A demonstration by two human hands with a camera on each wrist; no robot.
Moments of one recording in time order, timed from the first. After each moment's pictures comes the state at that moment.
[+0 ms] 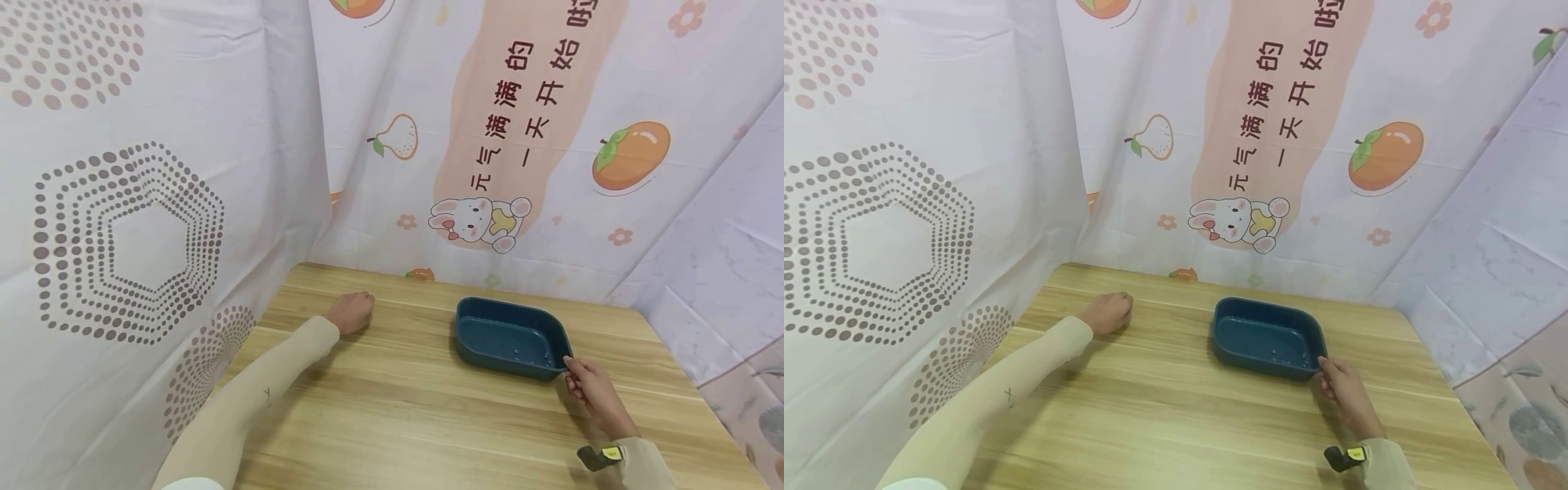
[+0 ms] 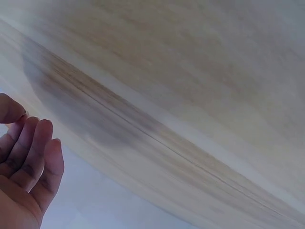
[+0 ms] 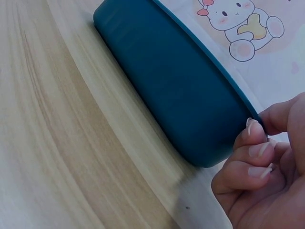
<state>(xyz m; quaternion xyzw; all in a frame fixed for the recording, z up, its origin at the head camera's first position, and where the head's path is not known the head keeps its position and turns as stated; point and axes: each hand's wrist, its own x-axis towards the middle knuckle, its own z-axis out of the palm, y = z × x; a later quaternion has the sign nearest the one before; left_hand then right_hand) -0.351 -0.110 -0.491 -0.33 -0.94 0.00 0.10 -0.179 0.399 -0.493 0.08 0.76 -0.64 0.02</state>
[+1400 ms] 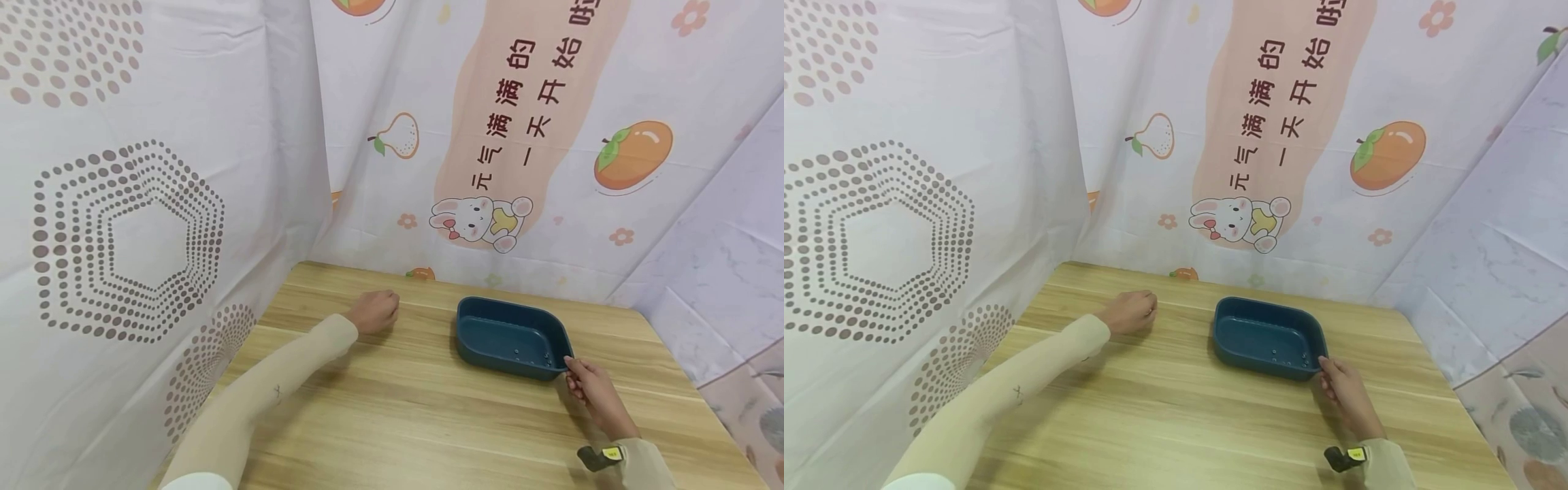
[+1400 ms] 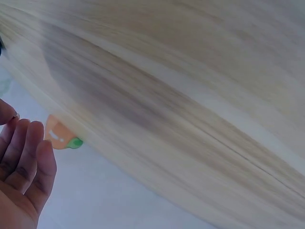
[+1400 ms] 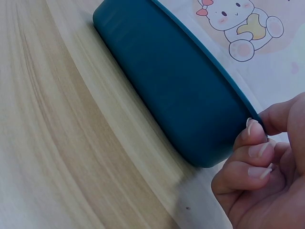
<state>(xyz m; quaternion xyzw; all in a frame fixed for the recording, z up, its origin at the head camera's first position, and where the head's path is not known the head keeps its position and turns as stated) -0.345 -0.065 -0.477 -0.39 -0.91 -0.05 0.14 -0.178 0.397 -0.491 0.09 0.76 -0.64 0.03</state>
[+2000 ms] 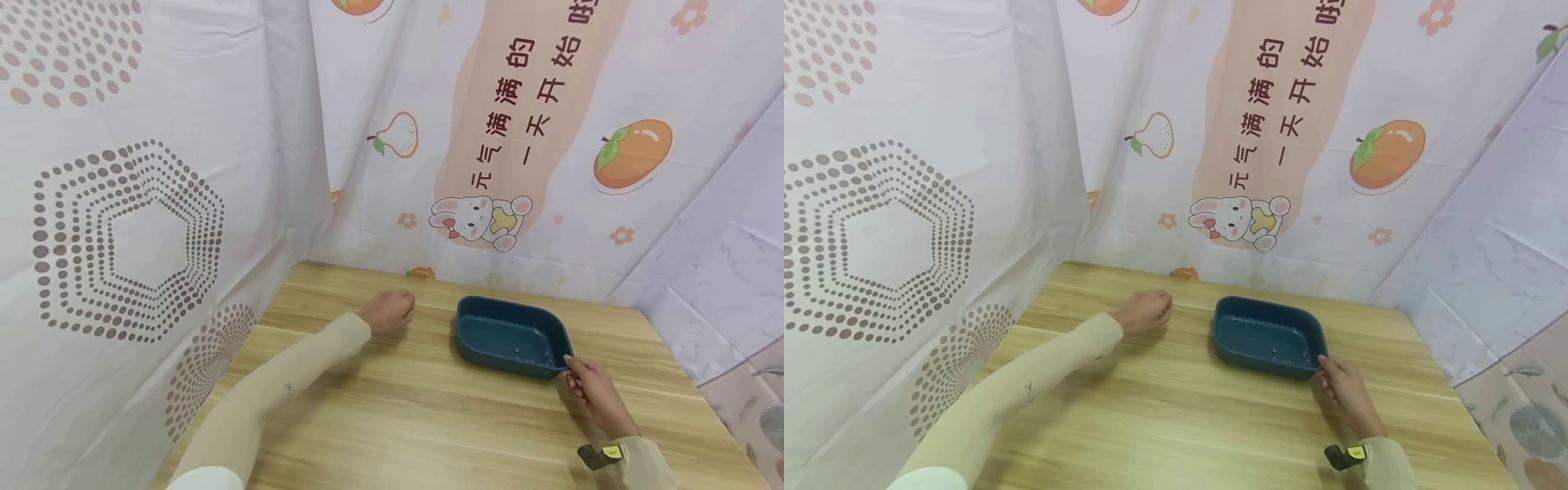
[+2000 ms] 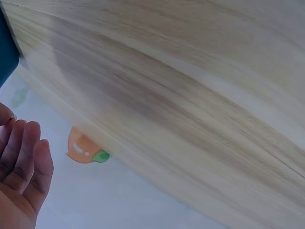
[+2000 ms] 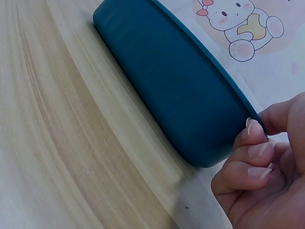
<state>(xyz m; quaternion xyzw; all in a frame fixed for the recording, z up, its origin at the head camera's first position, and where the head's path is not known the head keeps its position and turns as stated) -0.338 -0.035 -0.466 -0.41 -0.90 -0.05 0.13 -0.181 0.401 -0.496 0.08 0.76 -0.64 0.03</state>
